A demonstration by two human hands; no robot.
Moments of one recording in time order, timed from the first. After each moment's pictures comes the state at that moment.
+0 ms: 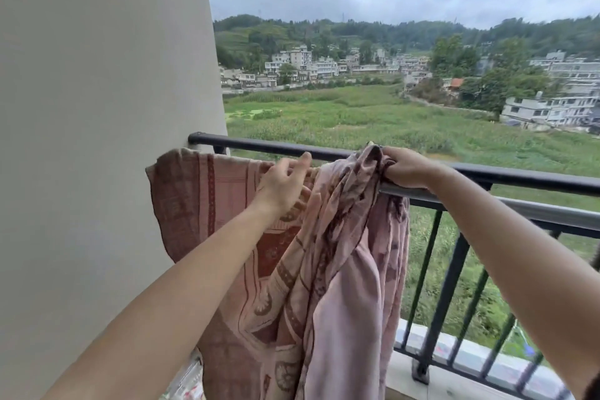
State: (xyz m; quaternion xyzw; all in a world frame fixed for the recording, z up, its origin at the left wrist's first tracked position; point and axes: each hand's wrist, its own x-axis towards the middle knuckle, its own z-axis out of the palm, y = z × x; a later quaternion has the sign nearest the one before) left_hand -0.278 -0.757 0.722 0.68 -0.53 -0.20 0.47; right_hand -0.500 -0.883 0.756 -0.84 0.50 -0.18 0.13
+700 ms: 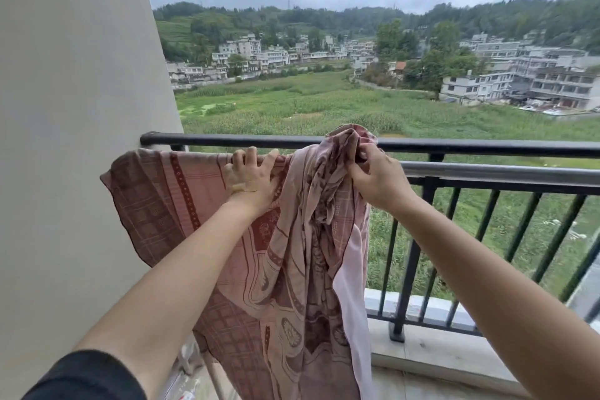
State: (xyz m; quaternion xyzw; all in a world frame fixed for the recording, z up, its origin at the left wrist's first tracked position) left_hand -0.174 -0.877 0.682 0.73 -0.63 0.21 0.17; right_hand -0.421 -0.875 0.708 -0.74 0.53 -0.40 0.11
